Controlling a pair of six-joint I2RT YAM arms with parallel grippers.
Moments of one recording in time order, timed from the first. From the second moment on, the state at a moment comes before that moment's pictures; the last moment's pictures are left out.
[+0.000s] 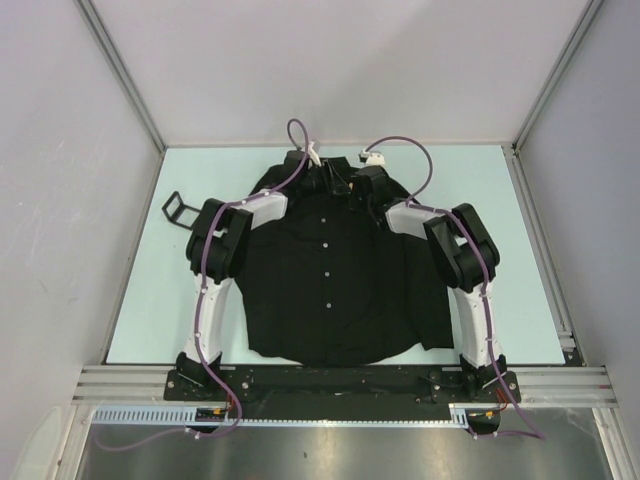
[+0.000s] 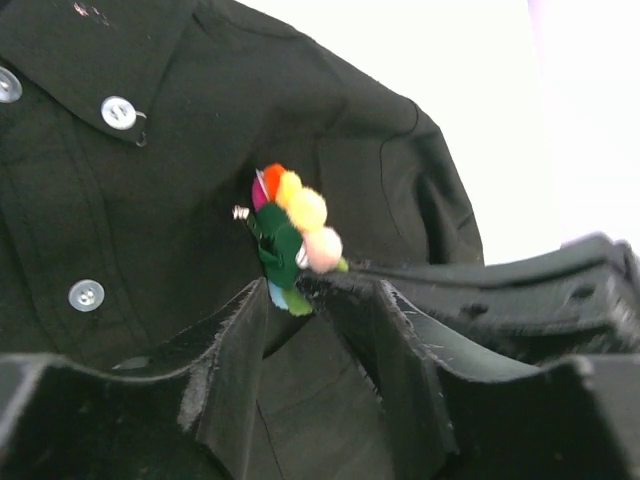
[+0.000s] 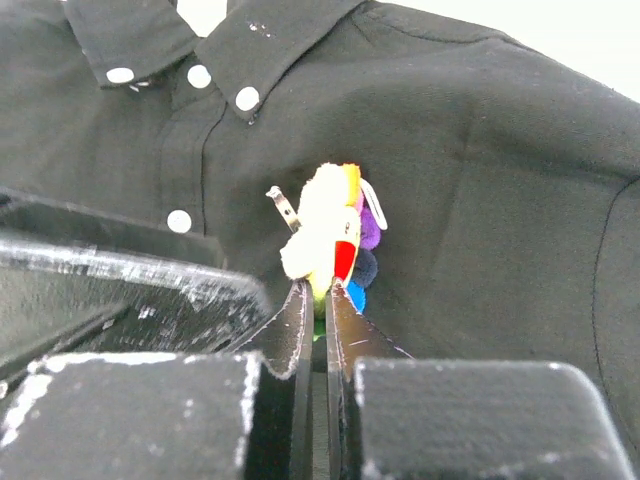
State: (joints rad) left arm -0.42 2.27 1.60 0.20 0.37 -0.69; right arm 0.51 2.18 1.44 0.23 0.20 0.35
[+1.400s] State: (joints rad) left arm -0.40 2.48 1.88 0.13 0.50 -0.74; right arm 0.34 2.16 1.32 0.34 -0.13 0.61
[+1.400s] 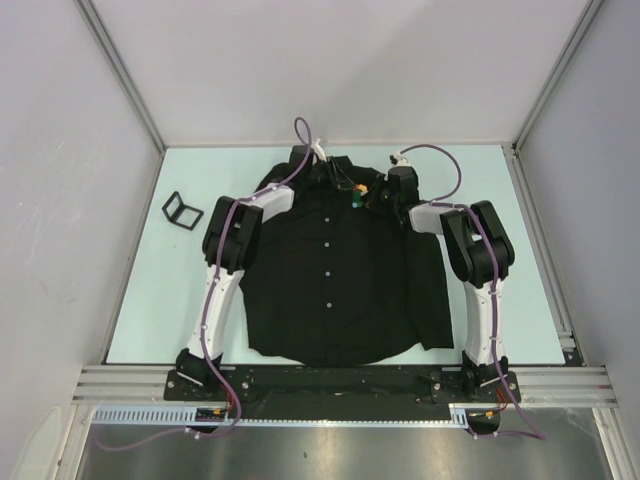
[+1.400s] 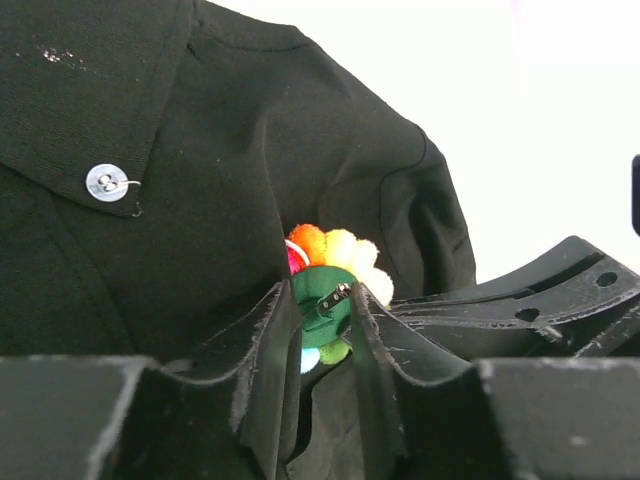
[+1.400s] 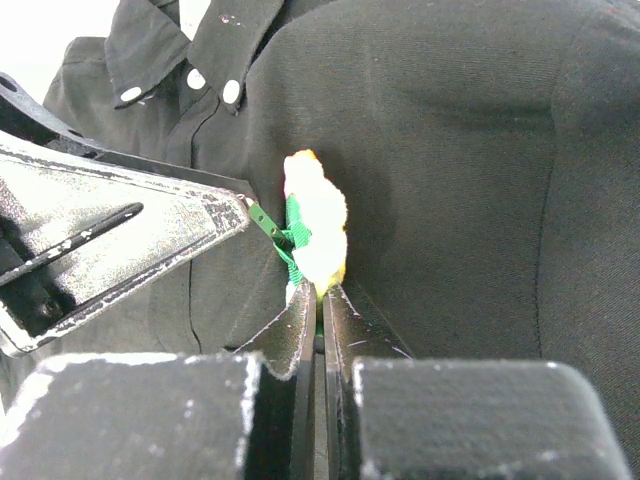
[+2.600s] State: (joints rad) left arm -0.41 2.46 1.78 0.20 0.51 -0.75; right arm 0.27 2.18 1.29 0.40 -0.28 0.73
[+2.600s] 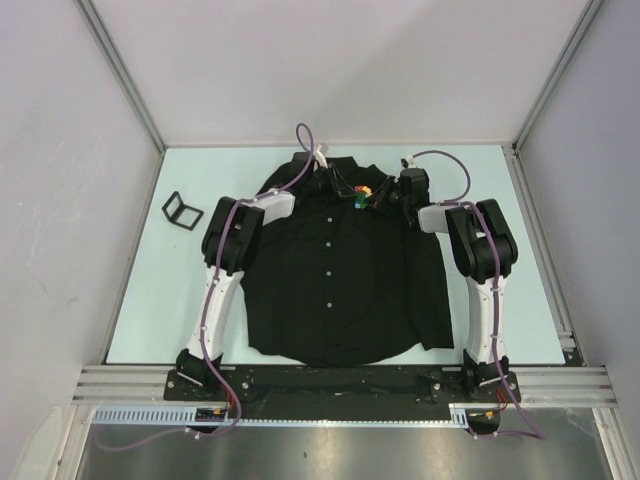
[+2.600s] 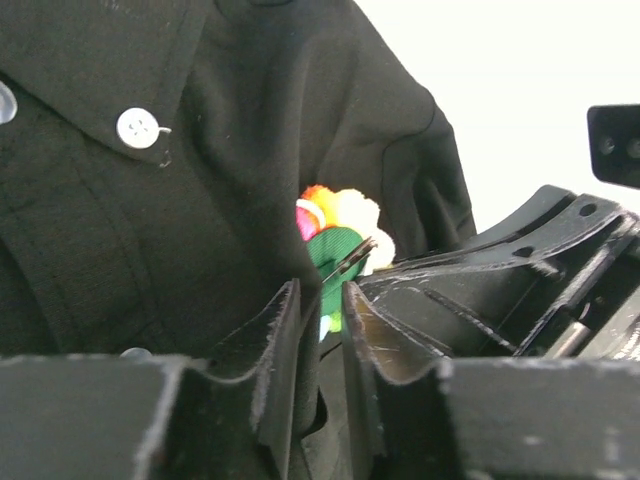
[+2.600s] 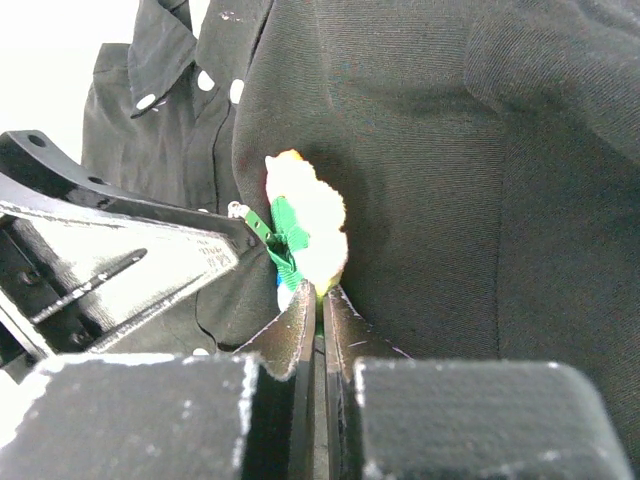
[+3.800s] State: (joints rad) left arm -0.44 2.52 1.88 0.15 0.50 -0.77; right arm 0.24 2.20 1.24 0.60 -0.33 0.78
